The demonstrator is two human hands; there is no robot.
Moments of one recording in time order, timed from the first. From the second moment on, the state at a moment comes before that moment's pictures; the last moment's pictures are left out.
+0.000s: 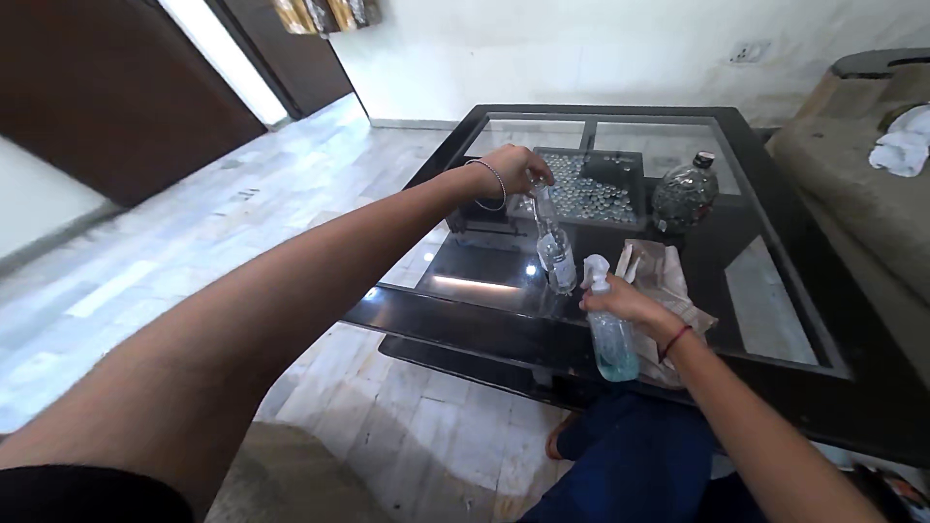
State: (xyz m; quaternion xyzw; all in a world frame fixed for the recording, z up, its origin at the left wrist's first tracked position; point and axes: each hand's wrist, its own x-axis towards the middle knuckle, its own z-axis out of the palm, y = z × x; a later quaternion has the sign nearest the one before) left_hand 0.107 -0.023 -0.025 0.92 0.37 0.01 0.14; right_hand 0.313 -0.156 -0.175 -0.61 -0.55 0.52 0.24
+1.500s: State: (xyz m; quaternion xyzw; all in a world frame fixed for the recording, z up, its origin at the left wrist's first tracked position) left_hand 0.068 -0.060 -0.108 0.78 0.55 0.24 0.19; right_hand 0.343 -0.178 -0.172 -0.68 -0.56 0.38 0.28
